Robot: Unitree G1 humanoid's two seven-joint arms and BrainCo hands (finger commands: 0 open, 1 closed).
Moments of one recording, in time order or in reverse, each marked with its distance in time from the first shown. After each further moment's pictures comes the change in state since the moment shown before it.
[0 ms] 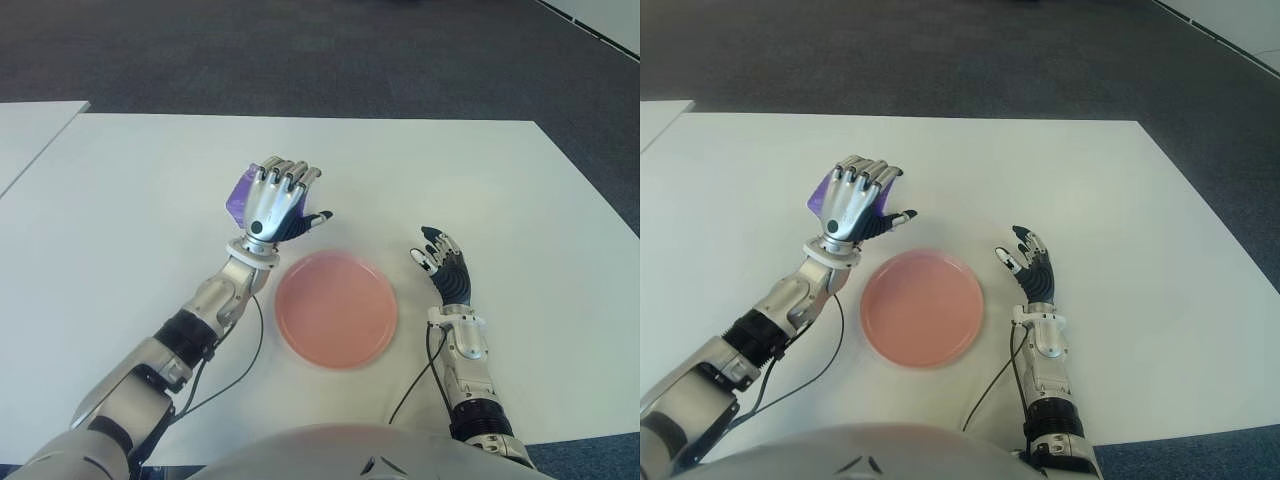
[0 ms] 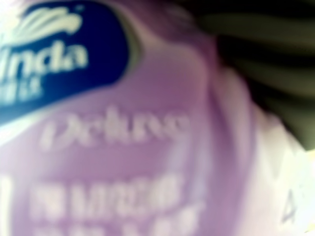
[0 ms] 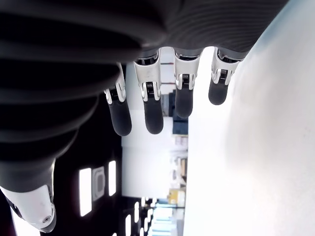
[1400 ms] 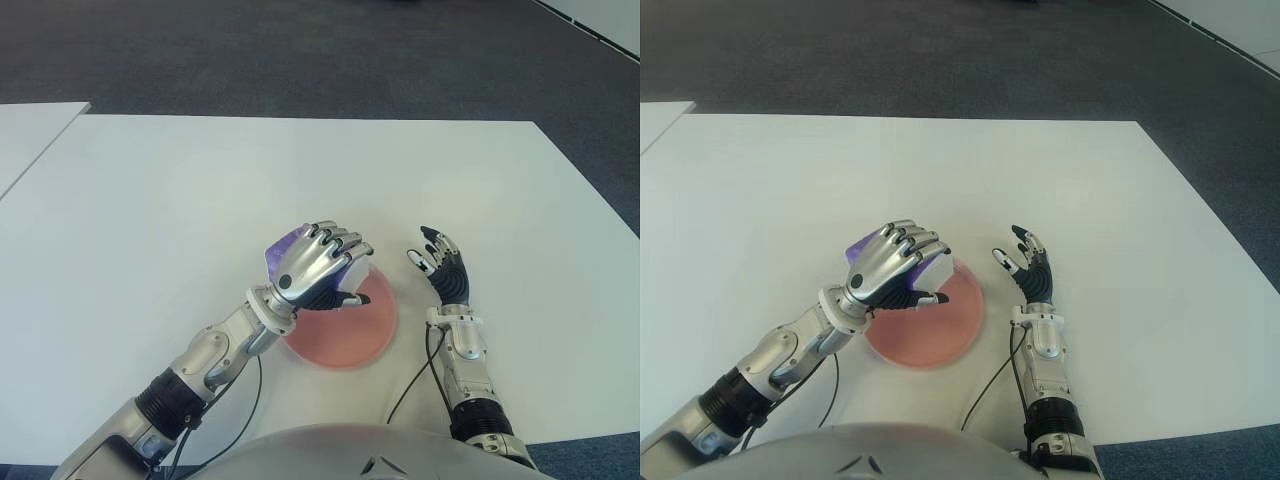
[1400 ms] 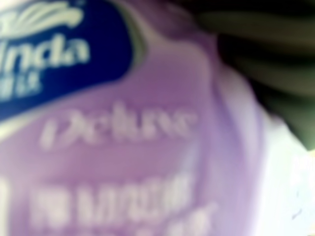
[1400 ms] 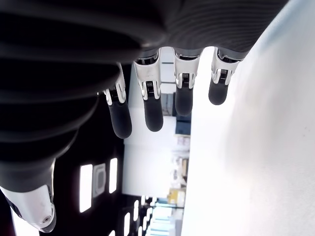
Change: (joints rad) left arm 0.250 0.036 -0.025 -0.317 0.004 -0.291 -0.360; right arm -0.003 -0.008 0.017 0.016 -0.037 -0.028 -0.023
